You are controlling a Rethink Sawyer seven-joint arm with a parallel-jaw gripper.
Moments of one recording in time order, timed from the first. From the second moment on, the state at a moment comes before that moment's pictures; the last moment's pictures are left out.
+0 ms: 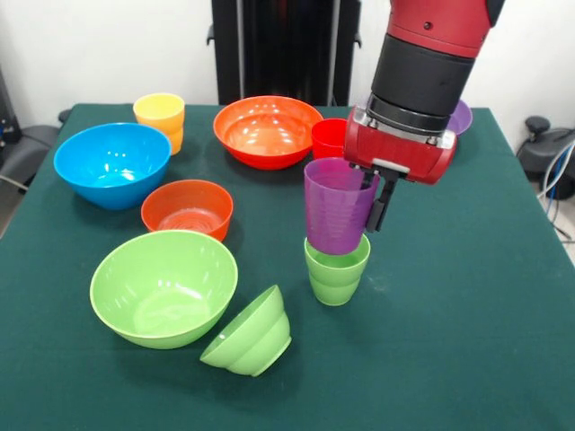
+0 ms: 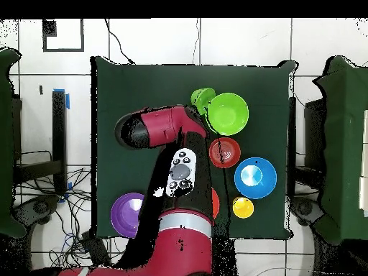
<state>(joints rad) 0.01 -0.51 -0.10 1.36 -0.28 0.49 2.20</state>
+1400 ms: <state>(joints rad) 0.02 -0.47 -0.12 1.37 -0.28 0.48 2.20</state>
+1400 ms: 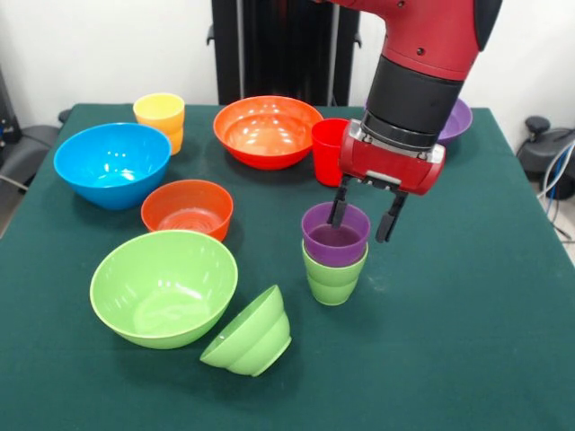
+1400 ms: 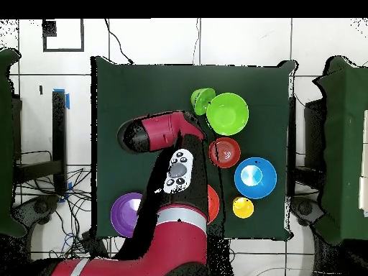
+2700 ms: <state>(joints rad) 0.02 -0.56 -0.12 1.45 -0.22 0.48 2.20</state>
